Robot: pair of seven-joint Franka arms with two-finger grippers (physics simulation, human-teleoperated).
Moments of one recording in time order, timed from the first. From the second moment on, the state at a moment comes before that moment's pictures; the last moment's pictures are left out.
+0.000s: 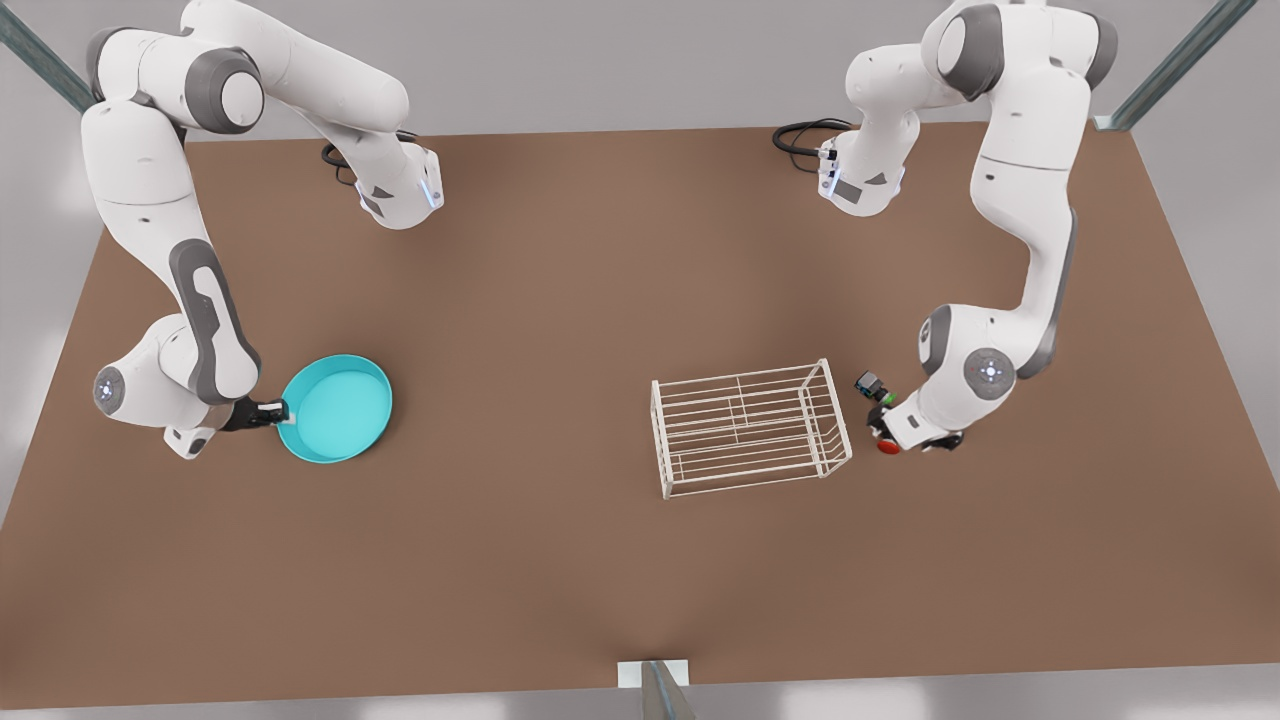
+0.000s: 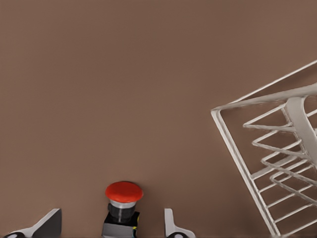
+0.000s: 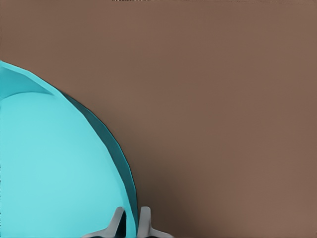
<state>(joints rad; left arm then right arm) 0.07 0.47 -0.16 -2.02 0.12 2.48 0.19 -0.37 0.52 0.01 -2.01 0.23 2.28 -0.70</state>
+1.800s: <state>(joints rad) 0.11 0.44 -0.14 -2.16 0.16 2.66 0.31 0.43 0.71 0.40 -1.15 0.18 2.20 0.88</state>
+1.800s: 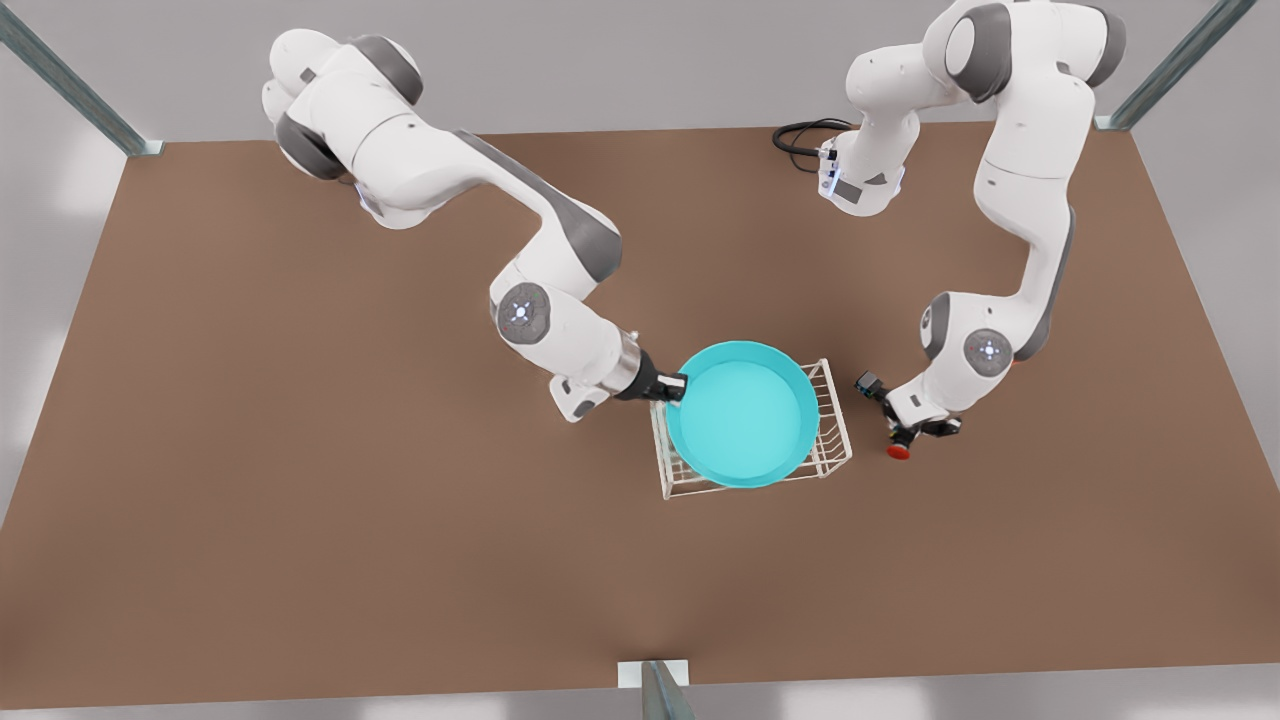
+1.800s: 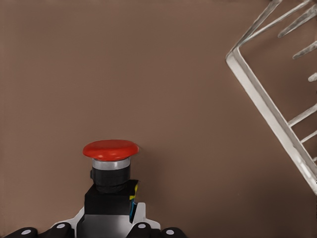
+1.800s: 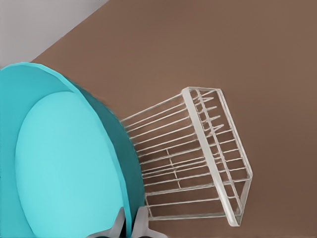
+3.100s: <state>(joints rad) -0.14 0.47 -0.37 -1.63 0.06 2.06 -0.35 -0.48 0.46 0.47 -1.41 -0.06 1.53 0.47</state>
